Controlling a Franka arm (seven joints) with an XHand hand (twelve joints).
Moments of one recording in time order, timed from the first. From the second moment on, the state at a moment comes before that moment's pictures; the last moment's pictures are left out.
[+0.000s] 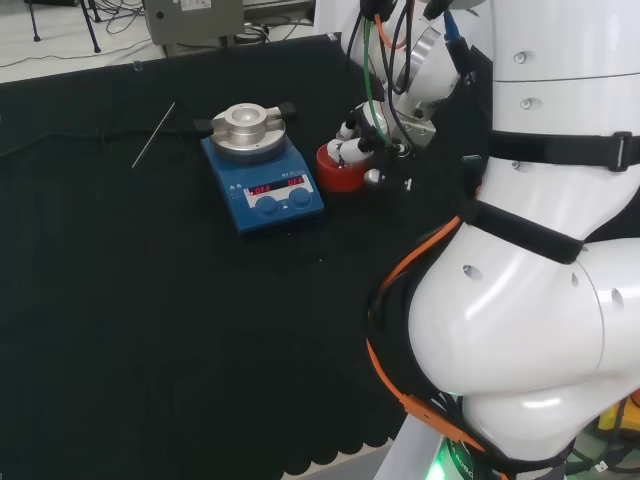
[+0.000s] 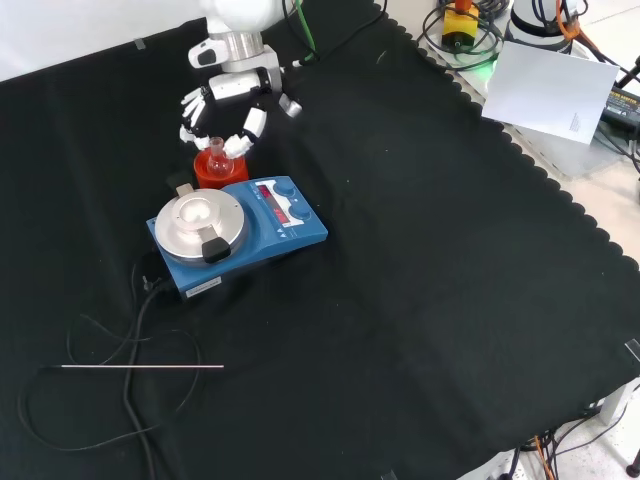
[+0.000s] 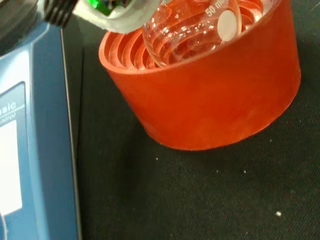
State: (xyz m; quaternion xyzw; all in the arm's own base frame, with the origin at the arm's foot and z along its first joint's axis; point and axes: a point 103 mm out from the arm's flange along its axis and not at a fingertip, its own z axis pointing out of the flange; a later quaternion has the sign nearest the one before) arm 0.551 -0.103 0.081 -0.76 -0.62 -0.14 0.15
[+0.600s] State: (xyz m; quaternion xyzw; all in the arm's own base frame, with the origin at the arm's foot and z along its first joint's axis) arm 0.556 -0.111 0.095 -0.76 -0.61 -0.16 0.14
